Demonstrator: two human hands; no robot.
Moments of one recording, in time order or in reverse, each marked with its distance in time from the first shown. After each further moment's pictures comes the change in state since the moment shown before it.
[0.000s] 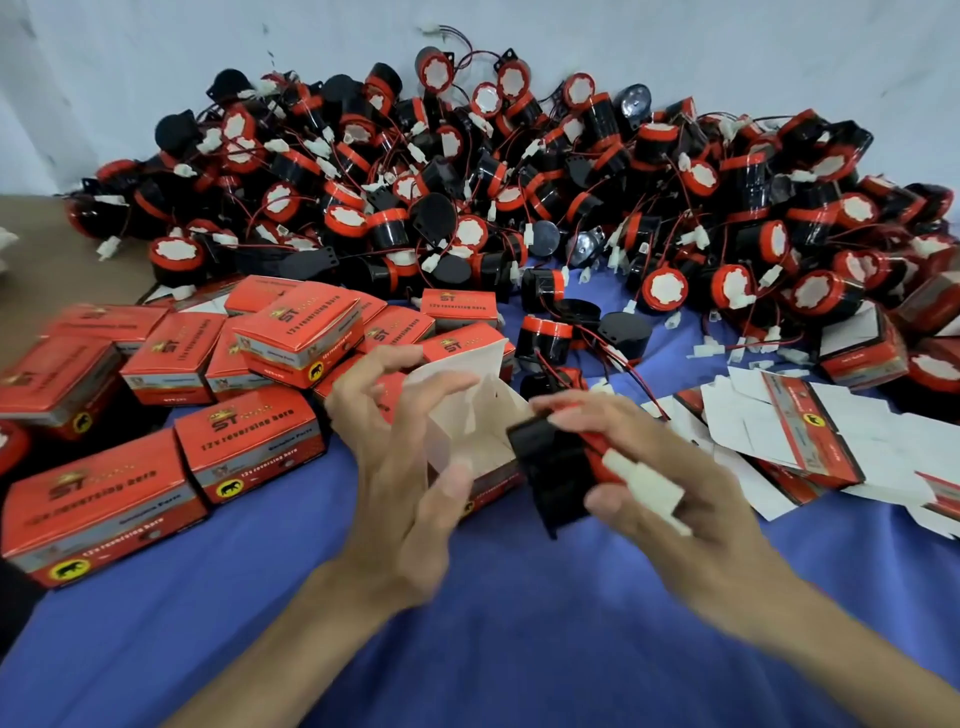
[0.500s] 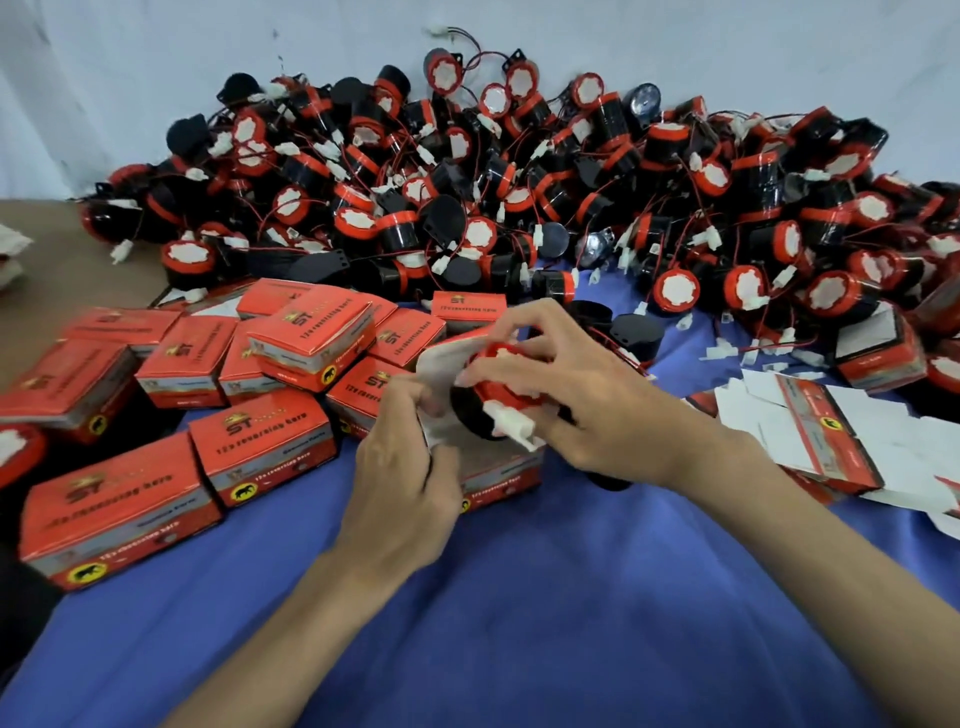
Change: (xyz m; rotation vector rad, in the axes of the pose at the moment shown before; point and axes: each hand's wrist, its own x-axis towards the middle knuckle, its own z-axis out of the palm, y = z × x) left_hand 0.002 -0.018 -0.008 0.055 -0.144 -0.282; right_hand 0.077 0.023 -0.004 -0.635 -0.354 -0.164
